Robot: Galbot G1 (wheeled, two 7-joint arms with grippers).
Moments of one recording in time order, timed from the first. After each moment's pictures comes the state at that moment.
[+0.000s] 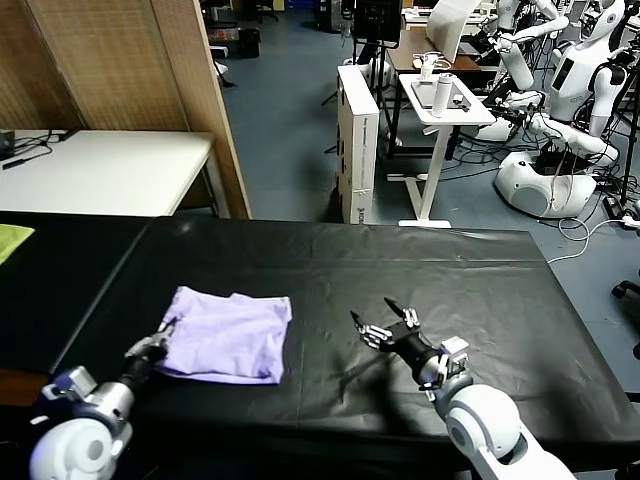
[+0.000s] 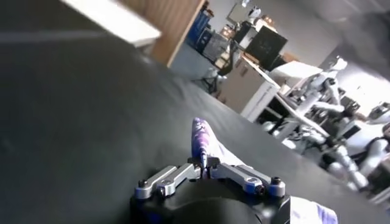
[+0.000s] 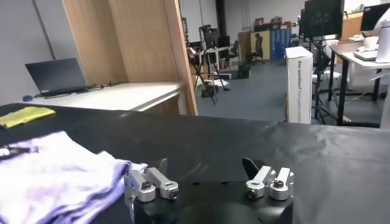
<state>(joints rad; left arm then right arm) 1.48 -1.20 -0.82 -1.97 -0.86 0.40 0.01 -1.23 1.06 0.25 2.00 0.55 -0.32 -0.02</state>
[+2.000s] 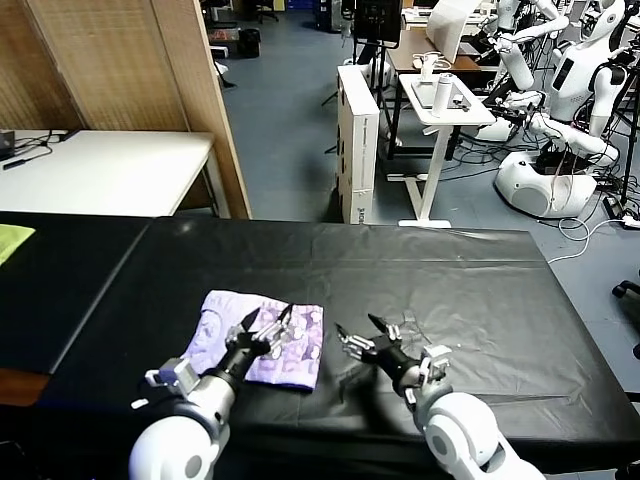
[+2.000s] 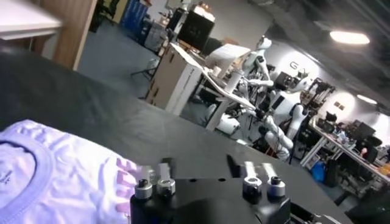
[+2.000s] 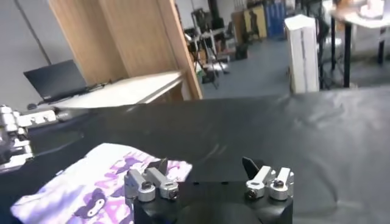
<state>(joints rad) 1.44 -1.38 -0.42 -2.20 -0.65 0.44 -0.09 -1.22 1.13 0.17 2.01 0.70 -0.42 0.11</state>
